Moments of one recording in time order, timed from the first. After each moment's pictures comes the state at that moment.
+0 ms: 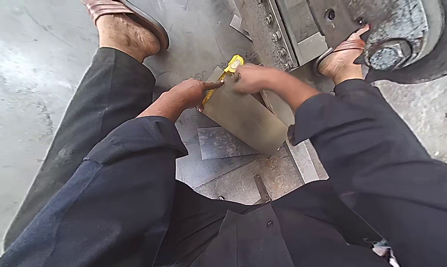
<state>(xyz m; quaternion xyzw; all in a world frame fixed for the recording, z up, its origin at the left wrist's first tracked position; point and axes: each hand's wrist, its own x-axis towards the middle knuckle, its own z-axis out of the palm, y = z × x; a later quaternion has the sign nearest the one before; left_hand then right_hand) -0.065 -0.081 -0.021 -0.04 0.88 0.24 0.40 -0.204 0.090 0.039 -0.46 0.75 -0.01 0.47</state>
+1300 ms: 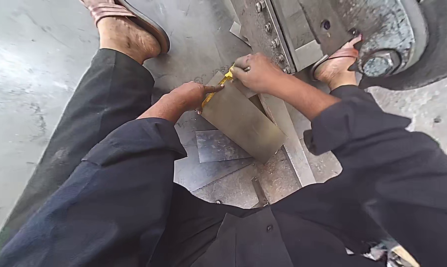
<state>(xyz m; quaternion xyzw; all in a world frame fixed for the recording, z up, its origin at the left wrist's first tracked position) -0.068 -0.085 -0.031 -0.03 0.89 0.23 0.39 -0.212 0.090 0.073 -0.42 0.83 -0.04 0.36</state>
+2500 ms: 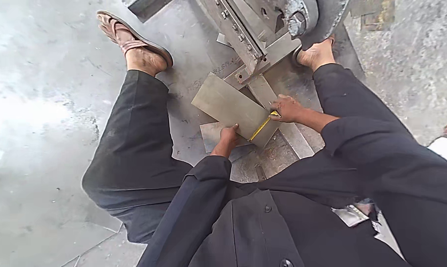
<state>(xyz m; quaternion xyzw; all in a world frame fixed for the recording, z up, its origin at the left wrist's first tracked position) 0.038 0.137 -0.036 -0.62 0.42 0.63 0.21 -0.165 0.328 0.016 -0.50 0.80 0.02 0.33</state>
